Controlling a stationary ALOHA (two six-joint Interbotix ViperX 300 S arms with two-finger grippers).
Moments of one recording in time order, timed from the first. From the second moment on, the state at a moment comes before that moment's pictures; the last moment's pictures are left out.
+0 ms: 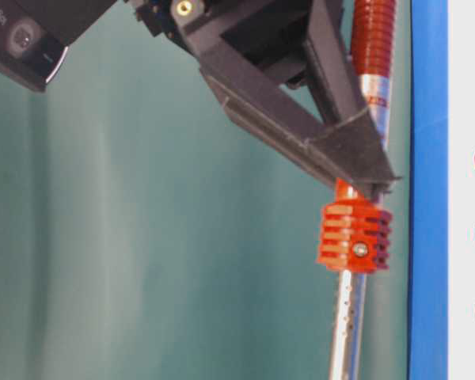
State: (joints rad) left arm -0.01 -0.97 1.22 0.00 -0.30 -0.02; right arm 0.28 -0.09 0.64 0.39 -0.18 -0.04
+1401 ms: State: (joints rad) left arm -0.01 -0.97 1.22 0.00 -0.30 -0.02; right arm -0.25 -0.08 0.50 0.27 0.22 -0.40
